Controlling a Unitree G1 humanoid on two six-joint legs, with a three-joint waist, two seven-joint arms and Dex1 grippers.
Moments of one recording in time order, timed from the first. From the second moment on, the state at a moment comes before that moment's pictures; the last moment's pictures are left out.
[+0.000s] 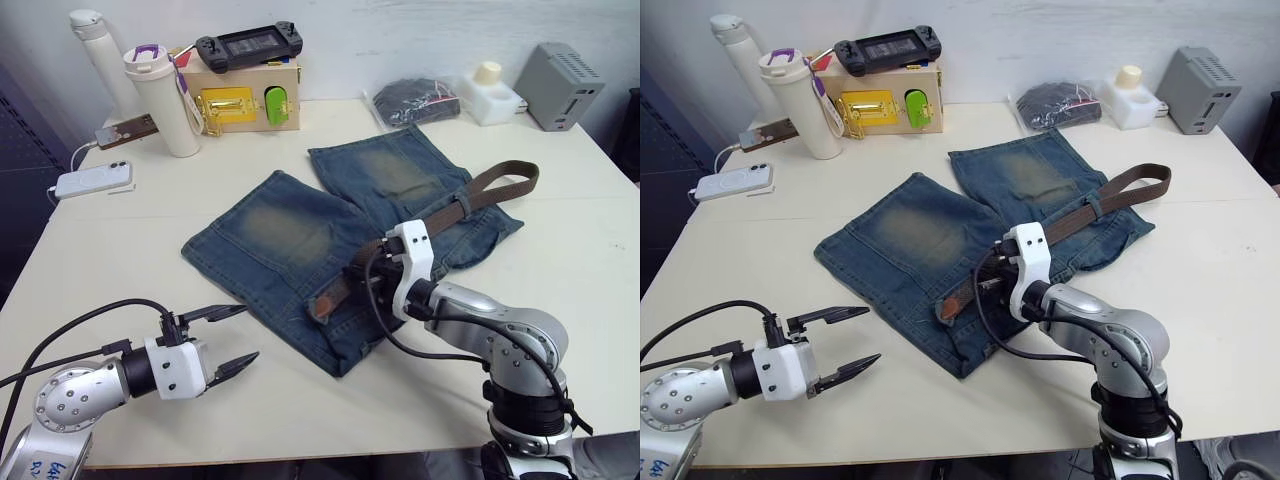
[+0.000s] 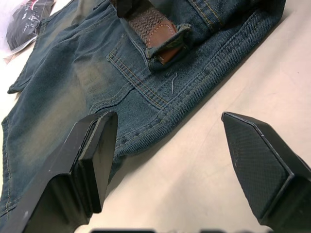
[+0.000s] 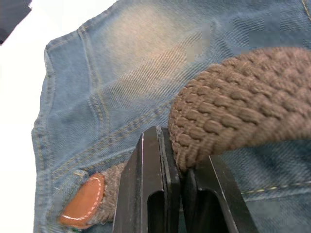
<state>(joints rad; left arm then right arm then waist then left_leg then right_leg) 0.28 0.74 0.21 -0.46 -0.12 -0.27 -0.80 -0.38 -0.23 -0.04 -0.55 0.86 1.20 -0.01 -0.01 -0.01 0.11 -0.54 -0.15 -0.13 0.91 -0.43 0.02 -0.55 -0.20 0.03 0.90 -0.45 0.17</state>
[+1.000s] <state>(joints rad) 0.11 0.73 0.01 -0.32 0.11 -0.52 -0.78 -0.27 -0.19 0.23 -0.48 0.55 0.94 0.23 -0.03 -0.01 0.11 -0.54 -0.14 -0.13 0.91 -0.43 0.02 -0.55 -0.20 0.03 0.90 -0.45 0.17</state>
